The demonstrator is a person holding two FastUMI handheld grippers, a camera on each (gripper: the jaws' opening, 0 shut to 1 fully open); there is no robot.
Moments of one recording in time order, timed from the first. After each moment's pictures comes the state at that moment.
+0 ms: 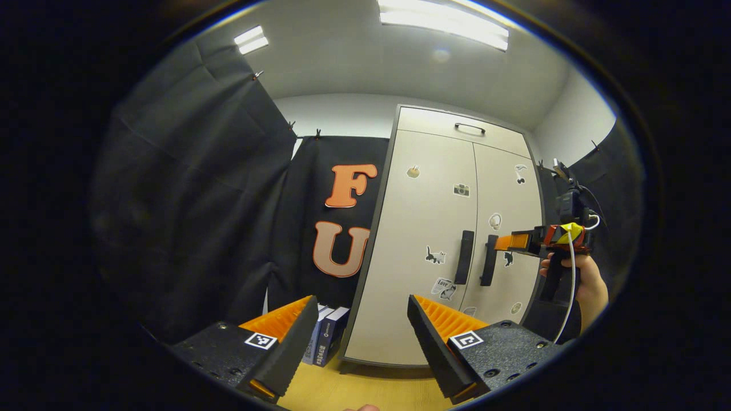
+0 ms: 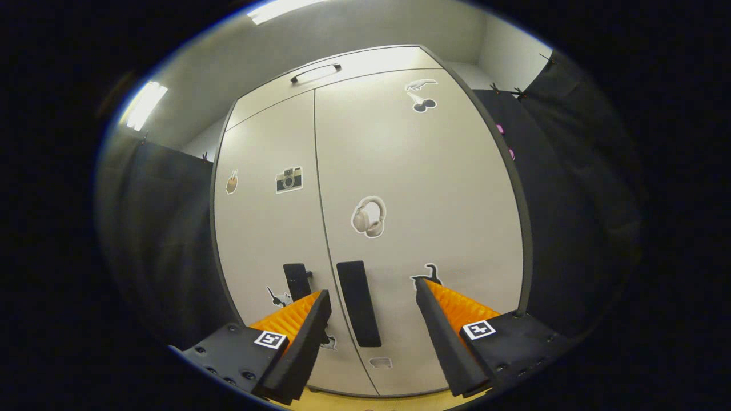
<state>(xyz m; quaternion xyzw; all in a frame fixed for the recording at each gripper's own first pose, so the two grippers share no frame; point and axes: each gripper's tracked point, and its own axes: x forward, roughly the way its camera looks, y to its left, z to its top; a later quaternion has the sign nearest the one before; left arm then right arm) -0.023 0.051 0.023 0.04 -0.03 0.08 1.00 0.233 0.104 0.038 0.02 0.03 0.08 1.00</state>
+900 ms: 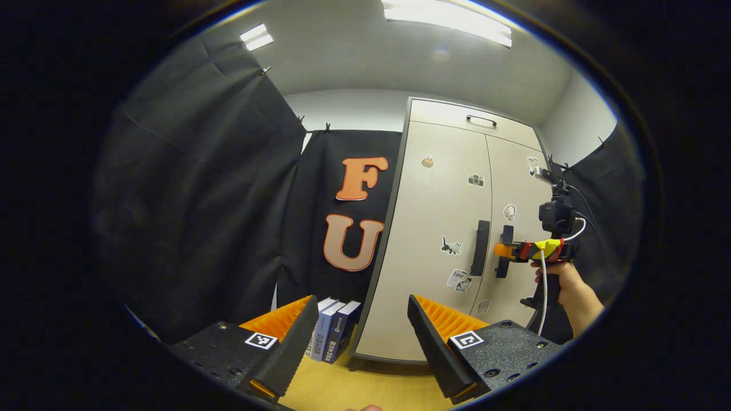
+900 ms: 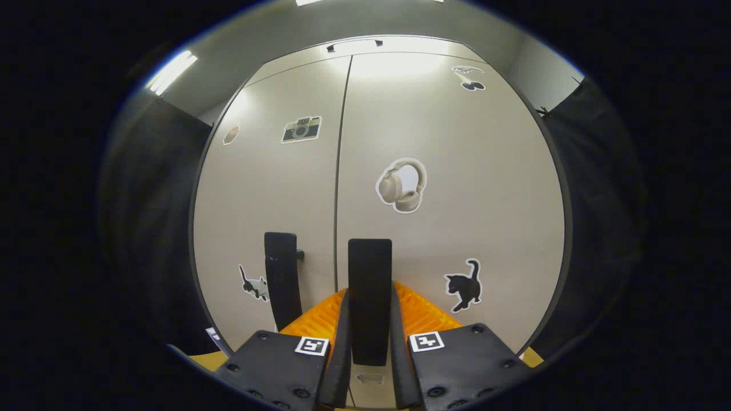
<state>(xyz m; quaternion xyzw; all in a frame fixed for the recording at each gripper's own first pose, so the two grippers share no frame) -0.018 0.067 0.005 0.04 -0.03 0.09 0.99 0.288 0.120 0.006 -0.06 0.01 0.06 1.00</state>
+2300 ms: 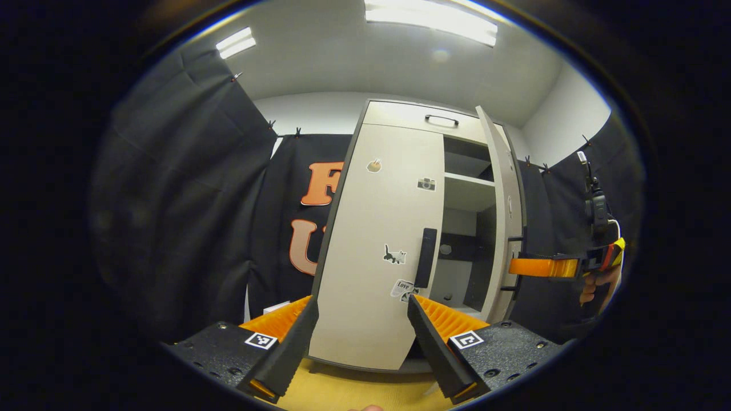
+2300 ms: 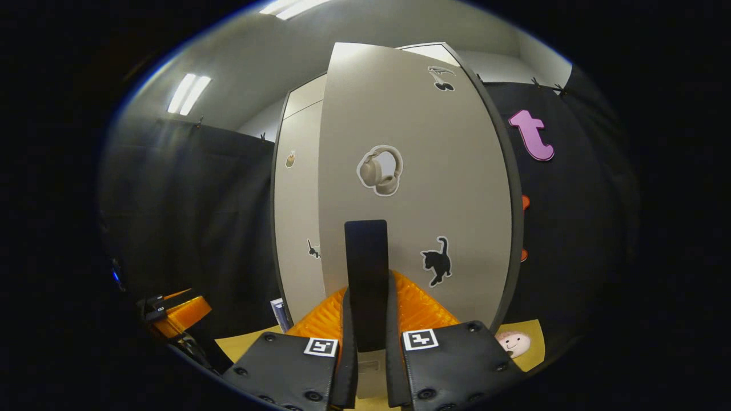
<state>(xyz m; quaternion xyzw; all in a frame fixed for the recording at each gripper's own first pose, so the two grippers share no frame) 0.011 -0.056 0.004 0.05 -0.03 0.04 1.00 0.136 0.047 0.024 -0.02 0.07 0.24 0.97</state>
